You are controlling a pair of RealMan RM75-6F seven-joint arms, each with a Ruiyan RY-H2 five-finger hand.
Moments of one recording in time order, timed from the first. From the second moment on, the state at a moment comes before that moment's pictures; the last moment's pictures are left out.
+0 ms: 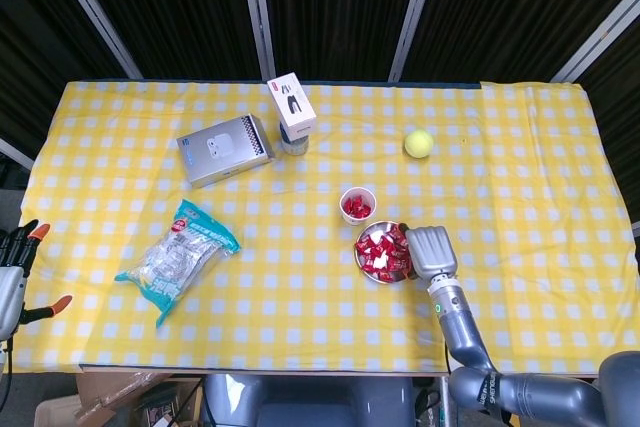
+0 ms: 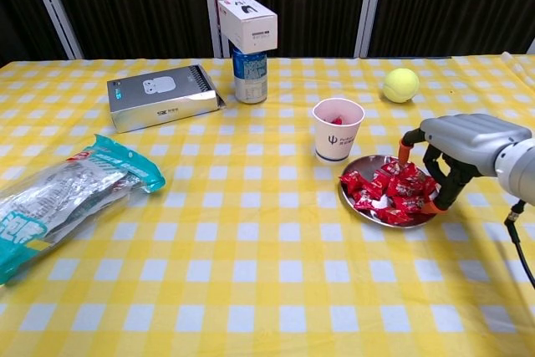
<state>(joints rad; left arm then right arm) -0.08 -1.11 -0.05 -1.67 1.41 1.44 0.02 0.67 -1.61 0.12 -1.56 -0.80 1.16 -0.67</state>
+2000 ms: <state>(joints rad) -0.08 -1.11 -0.06 -1.67 1.40 1.43 -0.01 0.81 -1.54 0.33 -1.64 -0.76 1.15 -0.73</state>
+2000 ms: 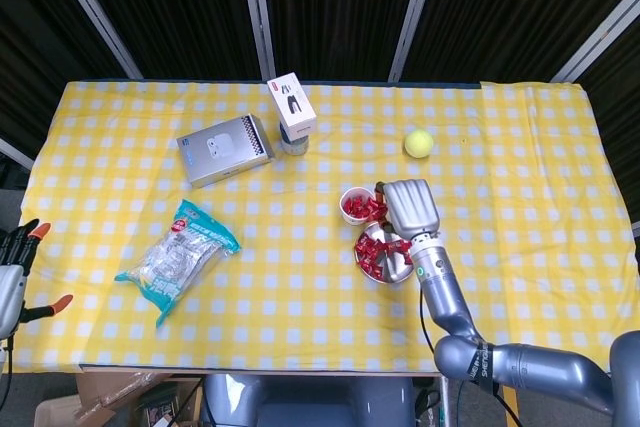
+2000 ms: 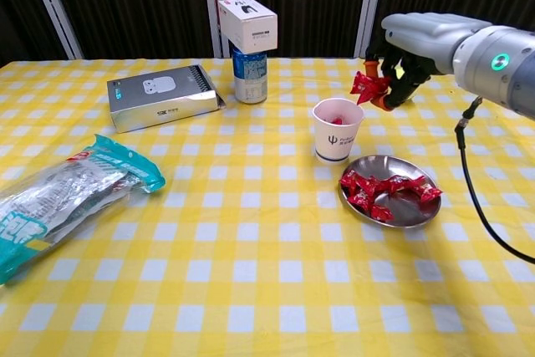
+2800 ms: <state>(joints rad) -0.09 -1.09 -0.06 -1.68 1.38 1.41 -0.01 0.89 -1.68 0.31 -1.36 -0.71 1.06 -0.68</state>
